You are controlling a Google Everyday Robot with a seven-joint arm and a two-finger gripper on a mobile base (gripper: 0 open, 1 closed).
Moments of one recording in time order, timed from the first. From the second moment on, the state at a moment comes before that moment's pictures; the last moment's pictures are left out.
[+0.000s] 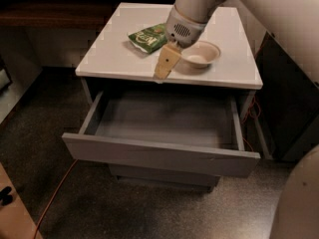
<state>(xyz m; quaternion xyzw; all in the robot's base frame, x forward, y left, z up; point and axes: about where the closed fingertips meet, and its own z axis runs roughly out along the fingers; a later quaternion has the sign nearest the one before) 0.608 -0.042 0.919 -0.56 0.81 0.10 0.17</state>
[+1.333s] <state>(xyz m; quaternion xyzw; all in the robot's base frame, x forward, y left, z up) 0.668 -0.033 0.936 -0.55 0.80 0.10 0.23</state>
